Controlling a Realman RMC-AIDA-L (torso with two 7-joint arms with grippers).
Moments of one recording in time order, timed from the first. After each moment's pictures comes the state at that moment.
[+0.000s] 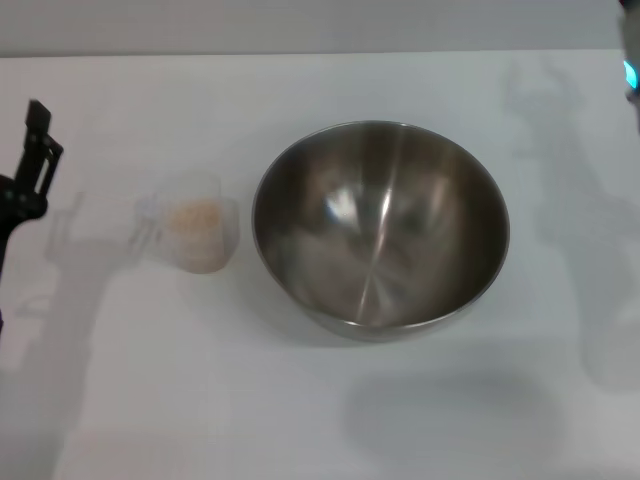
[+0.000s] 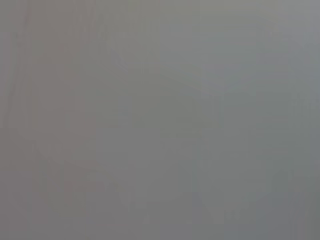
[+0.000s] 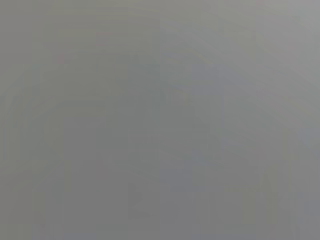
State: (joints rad) left arm -0.23 -2.08 -0.45 -0.34 2.00 1.61 0.00; right arm 0.34 2.08 -2.03 -0.83 0.75 -1.14 -0.28
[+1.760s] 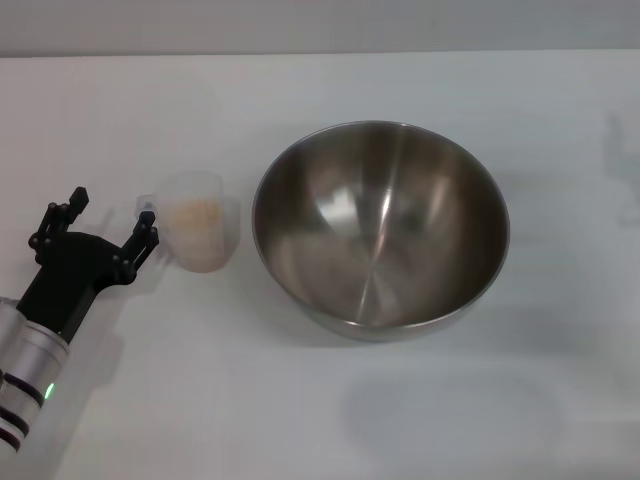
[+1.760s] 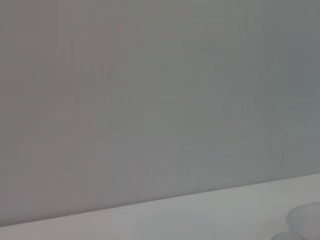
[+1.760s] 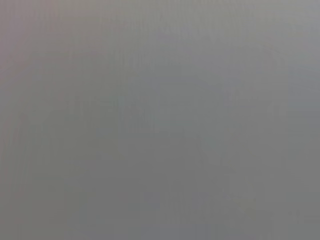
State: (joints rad) left arm -0.31 -2.08 -0.36 -0.28 1.99 1.16 0.03; right arm 0.38 2.08 -2.02 -0.23 0.68 -1.60 0.18
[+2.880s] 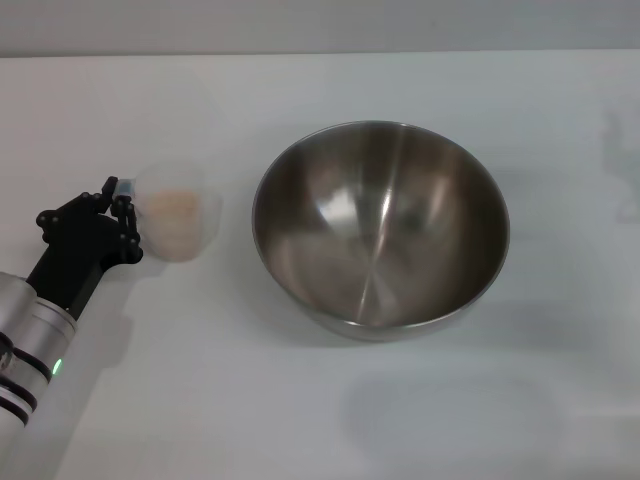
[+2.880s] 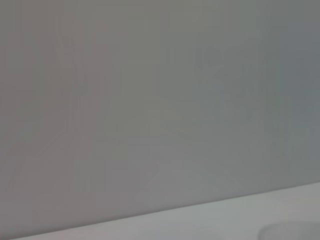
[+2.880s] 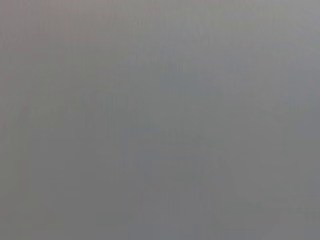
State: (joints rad) left arm -0.35 -2.08 -0.38 -0.28 2.00 1.13 0.03; right arm 0.39 2.08 -2.02 -0.23 0.69 -1.58 0.18
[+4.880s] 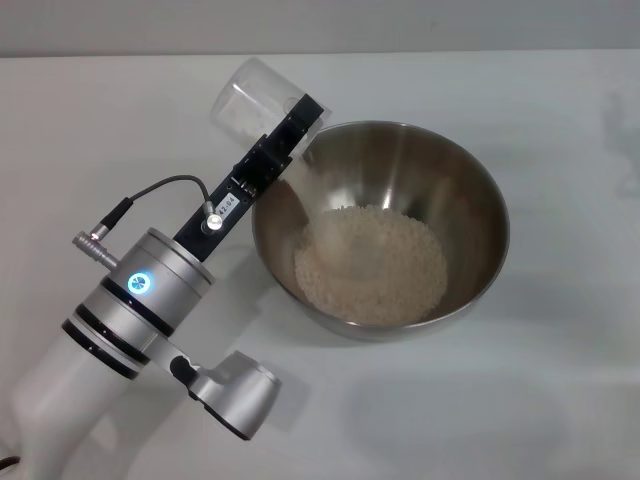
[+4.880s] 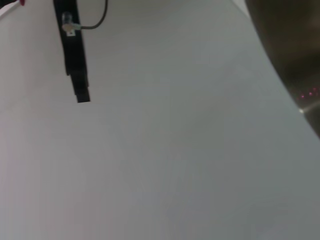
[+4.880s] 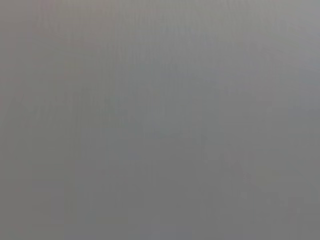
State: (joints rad) left arm -0.47 -2.08 -0.42 -0.47 2.34 1.28 2.02; right arm 0.46 2.06 -1.97 -0.21 0.69 -1.54 0.18
